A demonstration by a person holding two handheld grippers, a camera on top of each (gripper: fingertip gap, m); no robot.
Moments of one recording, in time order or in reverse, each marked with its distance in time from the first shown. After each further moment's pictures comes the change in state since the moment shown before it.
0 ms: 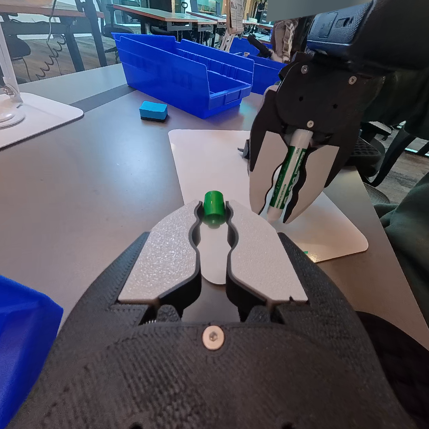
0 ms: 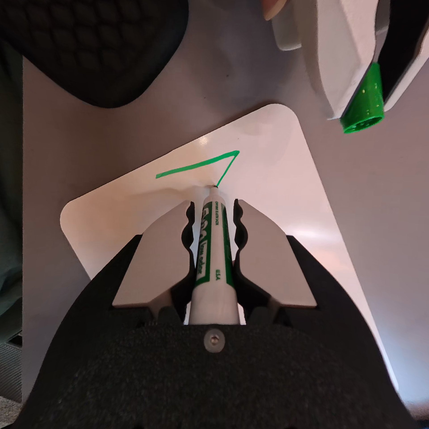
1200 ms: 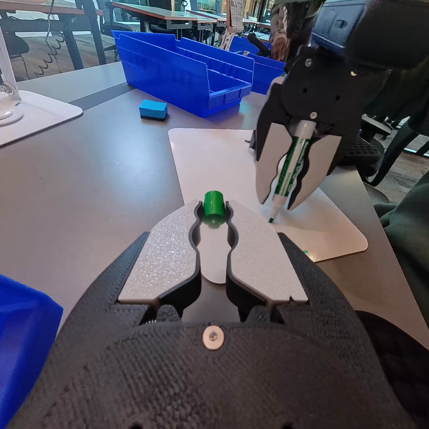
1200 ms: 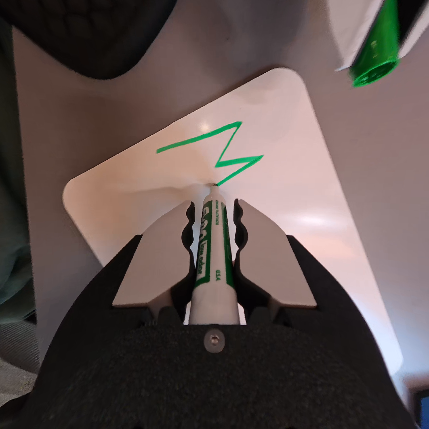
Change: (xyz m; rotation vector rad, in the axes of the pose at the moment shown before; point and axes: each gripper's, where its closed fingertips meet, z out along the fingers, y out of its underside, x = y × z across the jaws) left arm 0.000 0.001 0.000 -0.004 0.002 -0.004; right arm -0.003 0.018 -0.010 -0.059 -0.012 0.029
